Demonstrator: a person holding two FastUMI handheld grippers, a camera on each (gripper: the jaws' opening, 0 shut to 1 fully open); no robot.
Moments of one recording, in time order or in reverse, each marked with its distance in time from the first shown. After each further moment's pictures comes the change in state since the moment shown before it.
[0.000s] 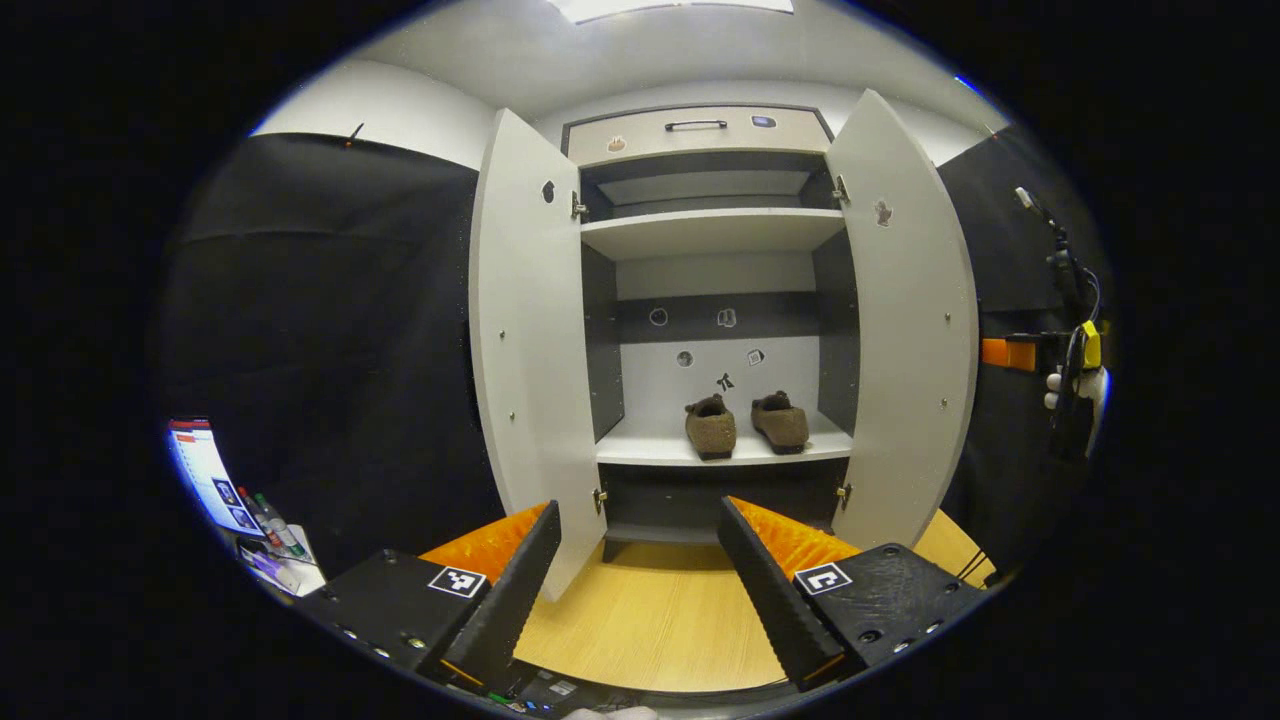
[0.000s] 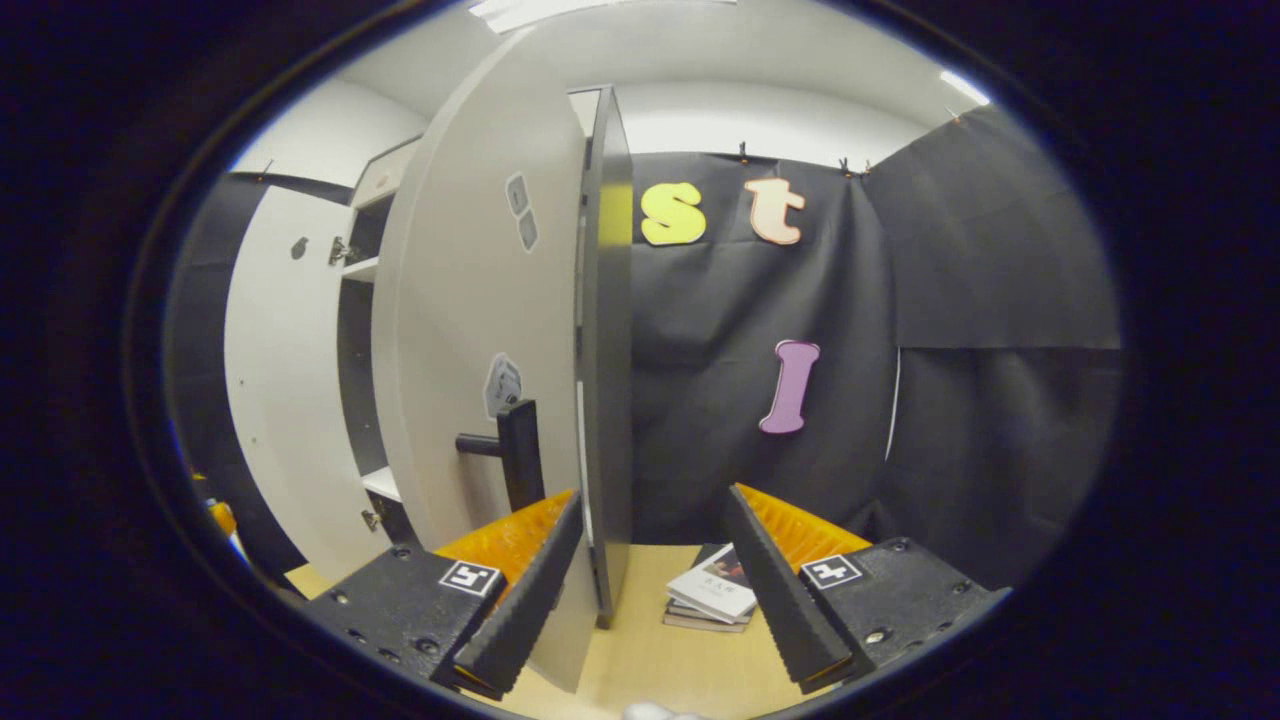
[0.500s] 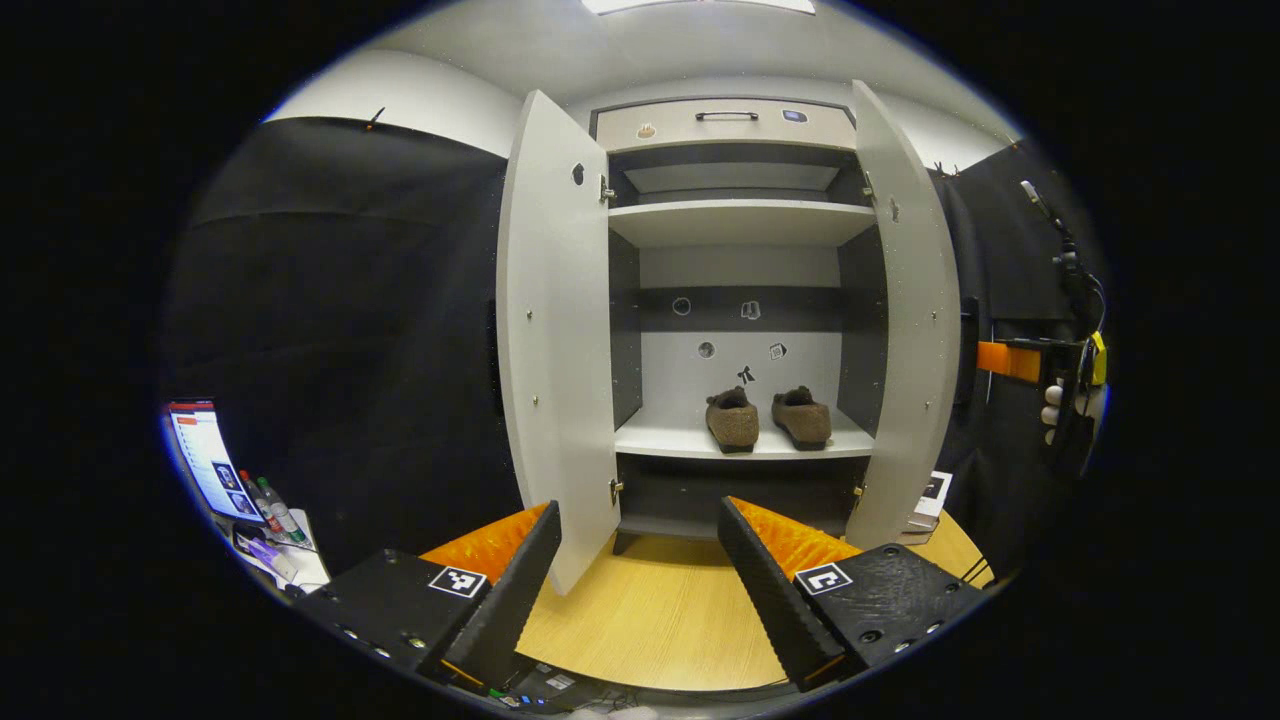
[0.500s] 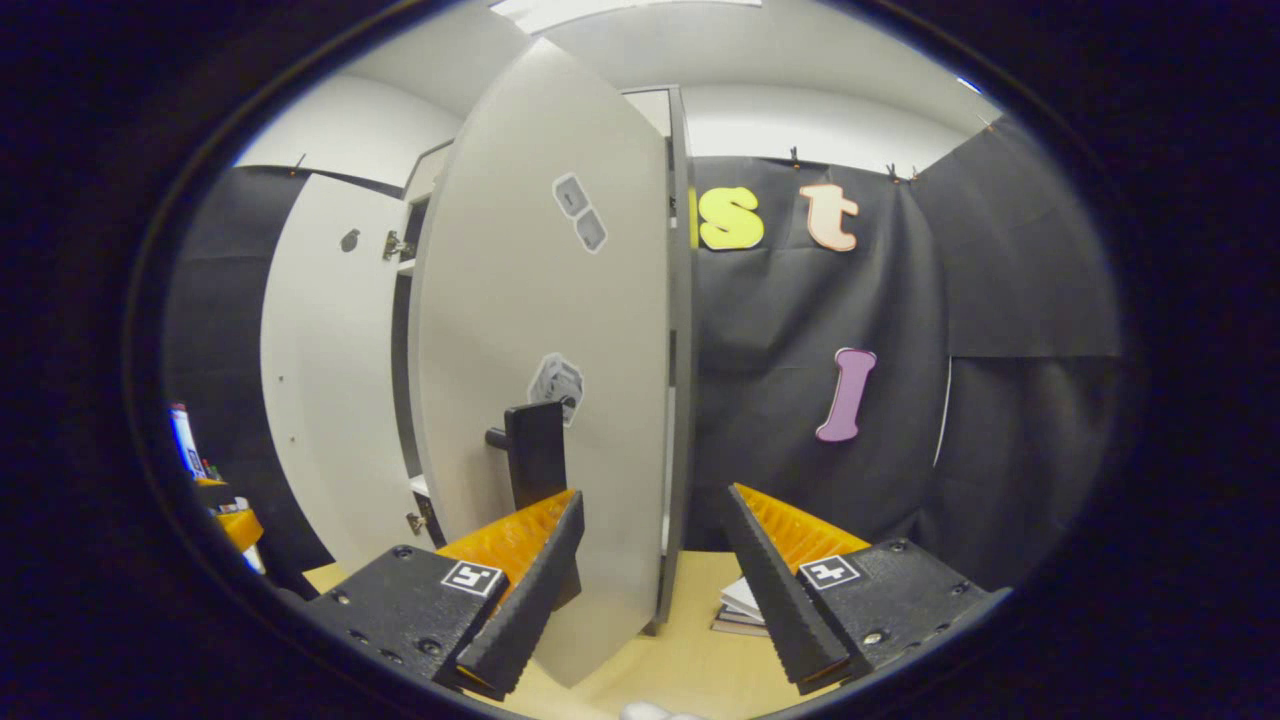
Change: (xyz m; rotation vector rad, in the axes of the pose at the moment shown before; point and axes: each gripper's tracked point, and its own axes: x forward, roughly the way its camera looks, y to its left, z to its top) left arm 0.004 0.027 -0.012 -0.046 0.040 0.018; right arm 0.008 0.081 -0.003 -0.020 -0.007 0.097
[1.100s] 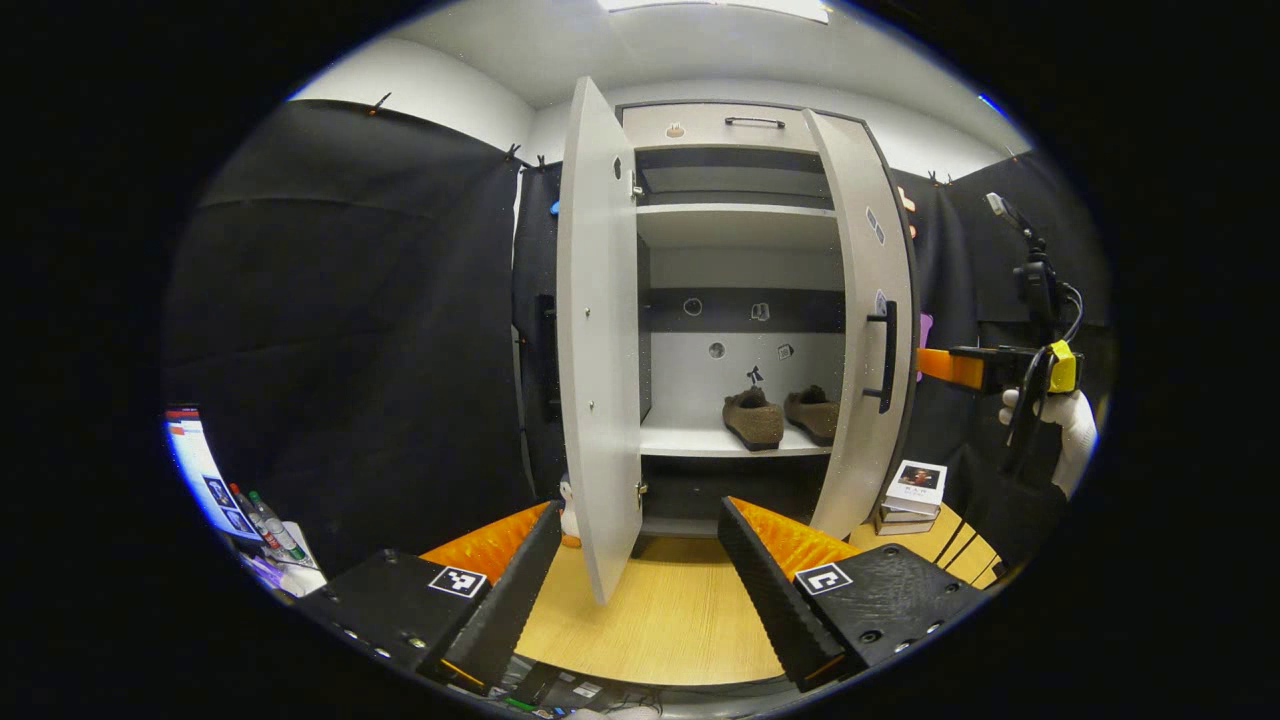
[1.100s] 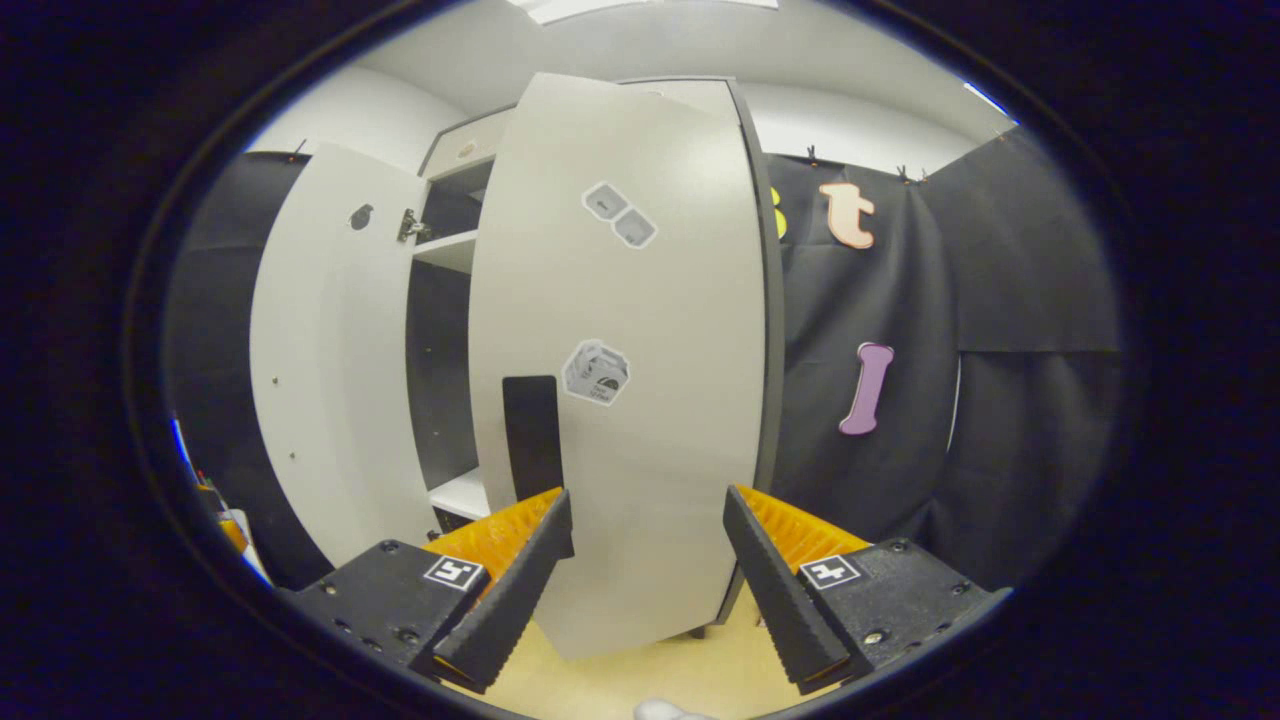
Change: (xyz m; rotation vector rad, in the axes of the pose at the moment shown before) left arm 0.013 0.075 0.005 0.010 -0.015 -0.080; right arm 0.016 0.083 -0.008 0.006 -0.001 -0.060
